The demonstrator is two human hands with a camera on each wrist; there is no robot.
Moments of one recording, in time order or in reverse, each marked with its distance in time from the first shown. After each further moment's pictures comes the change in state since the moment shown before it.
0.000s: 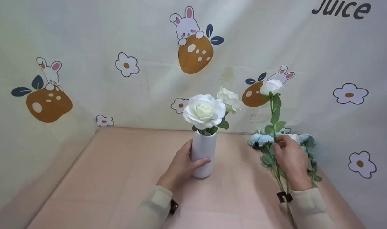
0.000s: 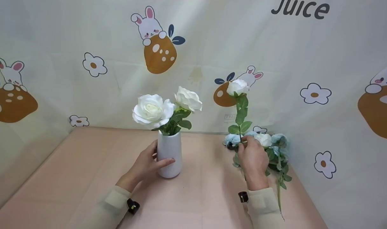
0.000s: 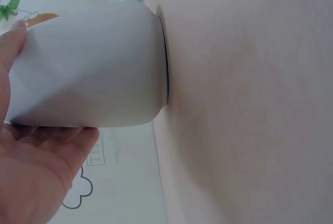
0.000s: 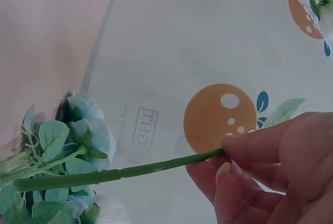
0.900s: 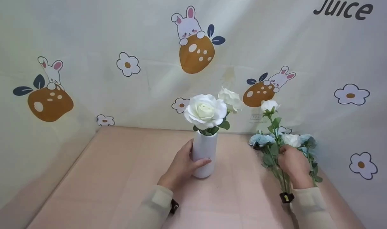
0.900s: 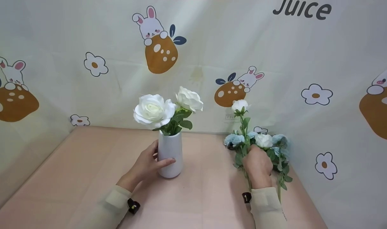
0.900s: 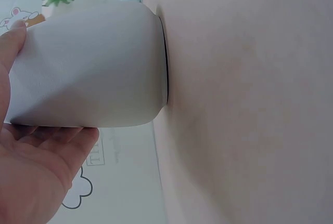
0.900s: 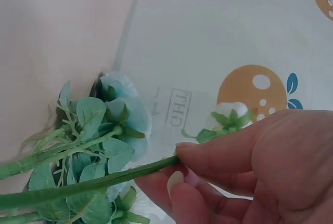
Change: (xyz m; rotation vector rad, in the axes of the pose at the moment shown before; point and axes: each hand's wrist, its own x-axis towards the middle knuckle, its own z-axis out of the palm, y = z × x) left_hand 0.000 0.001 -0.001 0.008 -0.002 0.003; right_hand 0.012 0.030 0.002 -0.114 -0.312 0.128
